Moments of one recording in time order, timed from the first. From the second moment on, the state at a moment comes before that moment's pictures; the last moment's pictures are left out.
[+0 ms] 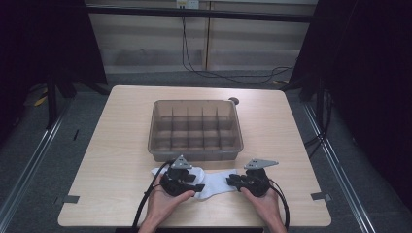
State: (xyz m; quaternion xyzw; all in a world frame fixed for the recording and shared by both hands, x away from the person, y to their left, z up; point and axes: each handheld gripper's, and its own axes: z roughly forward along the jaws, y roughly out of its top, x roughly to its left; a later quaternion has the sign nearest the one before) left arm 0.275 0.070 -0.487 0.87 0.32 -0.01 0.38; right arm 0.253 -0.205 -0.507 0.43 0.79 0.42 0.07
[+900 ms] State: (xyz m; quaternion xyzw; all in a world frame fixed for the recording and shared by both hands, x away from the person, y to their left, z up) left arm 0.288 0.143 -0.455 0.81 0.37 0.03 0.46; right arm 0.249 -0.225 -0.501 0.45 0.80 0.39 0.08
